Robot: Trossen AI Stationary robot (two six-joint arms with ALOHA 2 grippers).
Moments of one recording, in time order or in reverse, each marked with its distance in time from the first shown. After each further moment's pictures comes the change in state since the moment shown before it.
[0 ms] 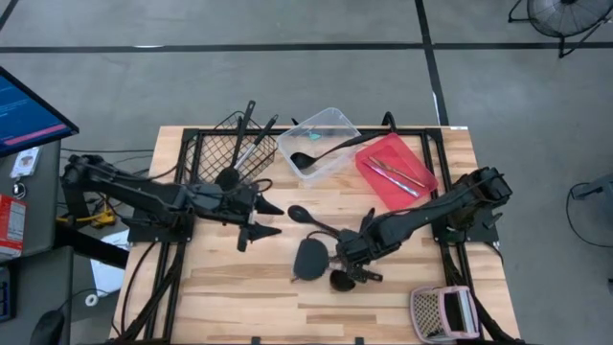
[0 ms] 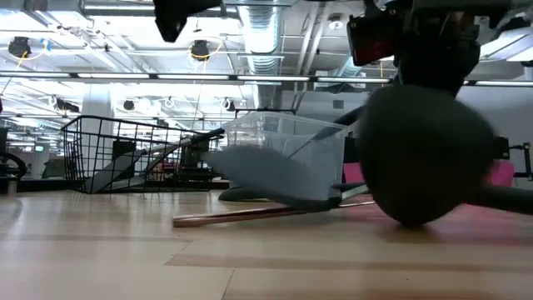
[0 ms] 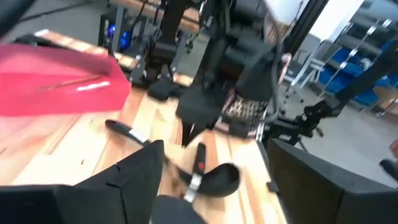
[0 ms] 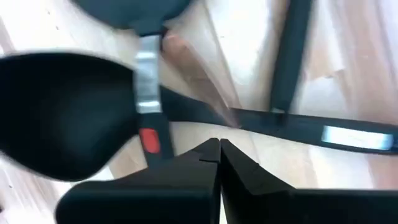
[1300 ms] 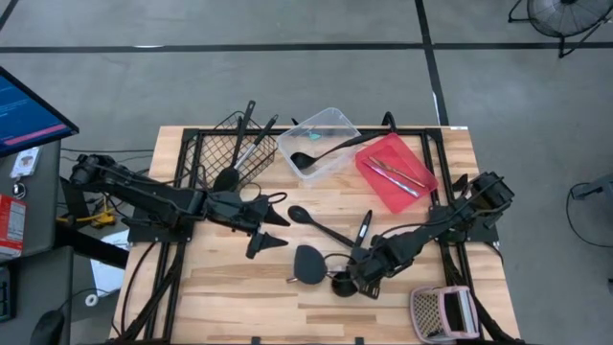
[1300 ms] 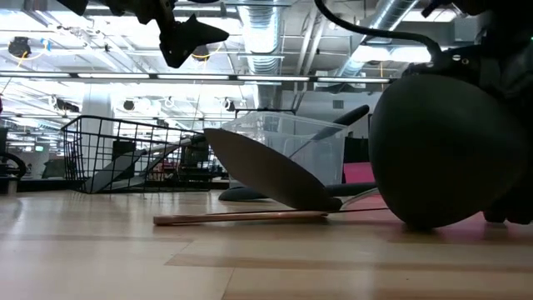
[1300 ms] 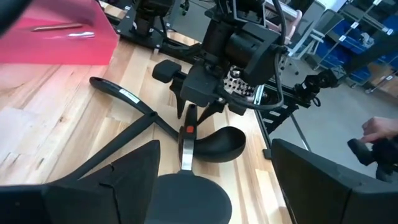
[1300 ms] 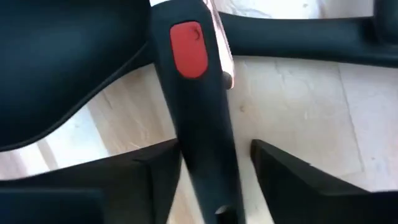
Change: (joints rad) left arm 0.006 0.131 0.000 -0.001 0.095 -0.062; right arm 0.142 0.047 -0.276 0.325 -0.043 0.153
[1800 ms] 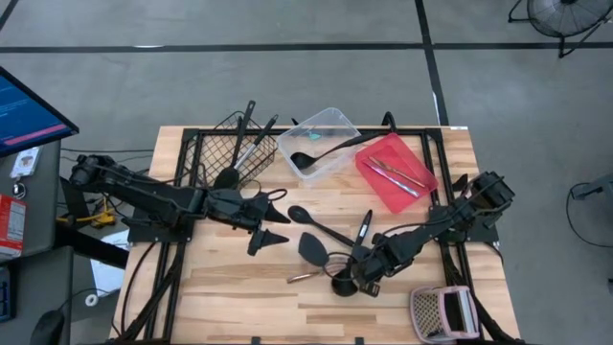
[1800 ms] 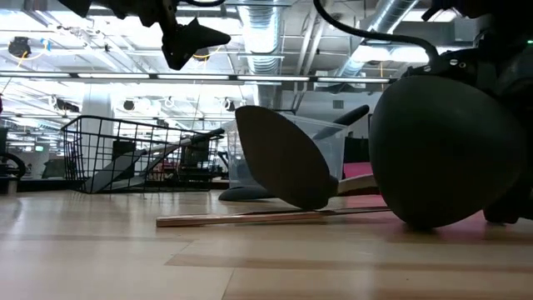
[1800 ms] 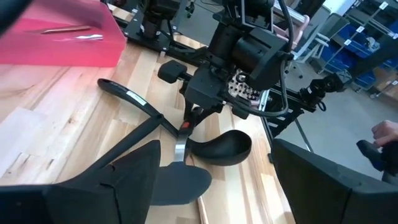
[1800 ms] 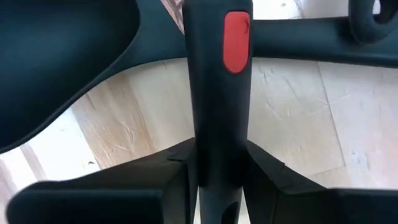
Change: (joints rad) left arm 0.022 -0.001 0.000 0.000 0.000 -0.003; right arm -0.011 -0.017 0.005 -0.047 0.016 0.015
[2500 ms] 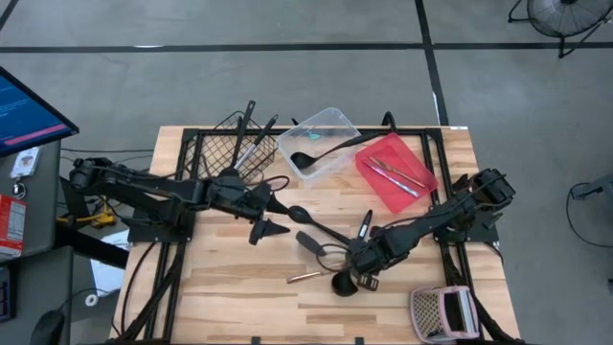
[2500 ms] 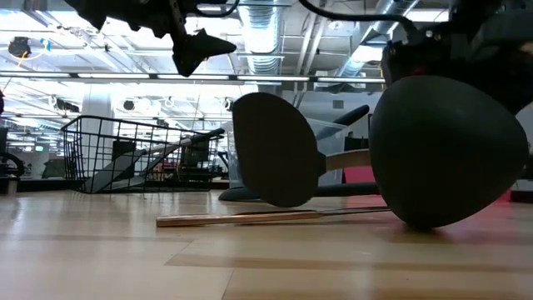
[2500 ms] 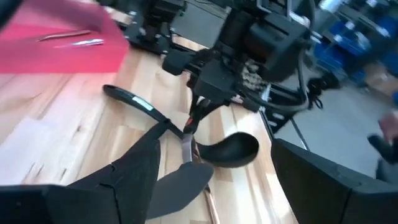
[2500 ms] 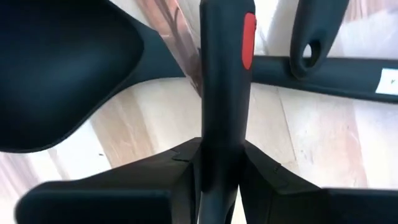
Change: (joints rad) left arm 0.130 0.000 0.000 0.001 0.165 0.059; right arm -0.058 -0.036 0.132 -0.178 -0.007 -0.105
